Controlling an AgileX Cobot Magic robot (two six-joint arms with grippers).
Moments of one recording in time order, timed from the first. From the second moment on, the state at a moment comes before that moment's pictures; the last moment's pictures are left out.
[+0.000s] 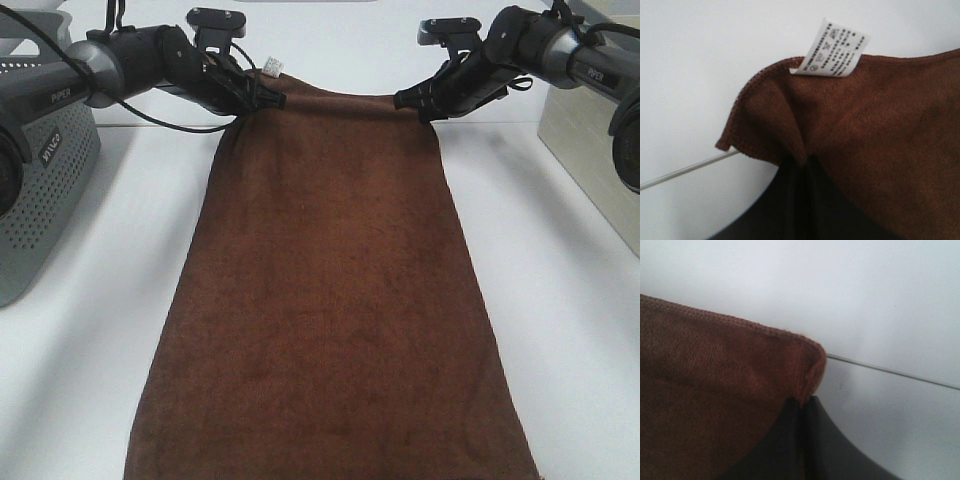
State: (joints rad) left arm -0.28 2.70 -2.38 -0.21 0.39 0.19; right arm 0.15 2.70 -2.40 0.29 0.59 -0.27
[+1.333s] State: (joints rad) left arm -0.28 2.77 -2.38 -0.21 0.21 0.19; right arm 0.15 2.76 -2.40 0.35 0.49 -0.27
